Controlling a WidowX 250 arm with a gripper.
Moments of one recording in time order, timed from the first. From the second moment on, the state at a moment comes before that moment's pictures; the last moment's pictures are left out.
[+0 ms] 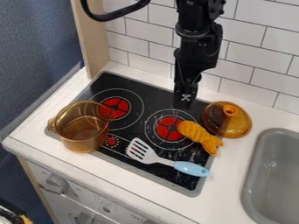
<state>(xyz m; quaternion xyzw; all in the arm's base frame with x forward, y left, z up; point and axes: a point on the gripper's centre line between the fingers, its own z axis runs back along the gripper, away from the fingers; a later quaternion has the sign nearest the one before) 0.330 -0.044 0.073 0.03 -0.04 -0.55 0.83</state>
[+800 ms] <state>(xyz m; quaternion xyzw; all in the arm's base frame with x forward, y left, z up) 0.290 -0.052 0.079 0.01 -0.02 -0.51 0.86</state>
